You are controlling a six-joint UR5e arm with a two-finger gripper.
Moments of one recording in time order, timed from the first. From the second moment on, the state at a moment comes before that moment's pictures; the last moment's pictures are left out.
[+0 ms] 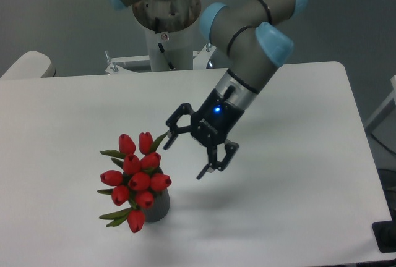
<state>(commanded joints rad) 2.55 -1.85 -1.77 -0.88 0.67 1.19</state>
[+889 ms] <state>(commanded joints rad) 2.50 -1.92 -1.77 -0.81 0.66 1.18</state>
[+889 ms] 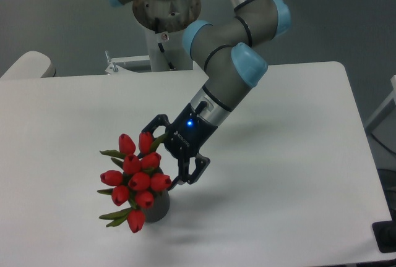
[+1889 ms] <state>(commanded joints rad) 2.49 -1.96 -1.75 -0.77 0.57 1.19</state>
